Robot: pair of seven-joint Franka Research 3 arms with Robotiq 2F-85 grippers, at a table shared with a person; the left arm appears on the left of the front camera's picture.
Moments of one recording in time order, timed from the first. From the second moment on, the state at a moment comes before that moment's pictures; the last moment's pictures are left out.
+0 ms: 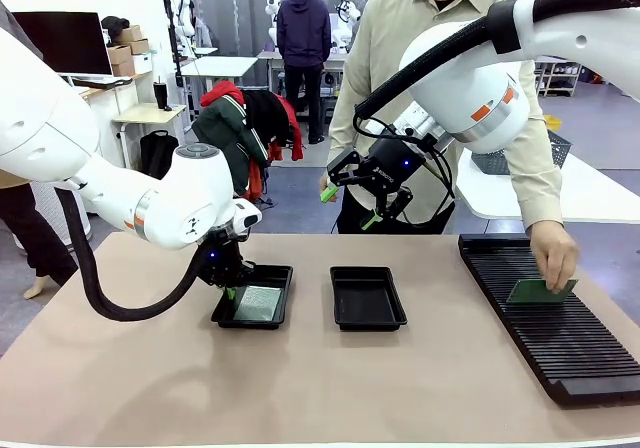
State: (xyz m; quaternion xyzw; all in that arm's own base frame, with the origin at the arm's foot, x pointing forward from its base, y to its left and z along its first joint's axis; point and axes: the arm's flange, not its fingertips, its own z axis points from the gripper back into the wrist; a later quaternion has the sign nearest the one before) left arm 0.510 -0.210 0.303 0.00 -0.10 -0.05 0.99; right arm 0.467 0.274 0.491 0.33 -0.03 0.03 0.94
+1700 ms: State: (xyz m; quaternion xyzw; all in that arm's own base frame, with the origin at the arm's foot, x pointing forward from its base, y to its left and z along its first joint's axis) left arm 0.527 -0.164 0.321 -0.11 -0.08 -0.03 0.99; right arm 0.467 0.274 0.491 0.33 -0.03 0.03 0.94
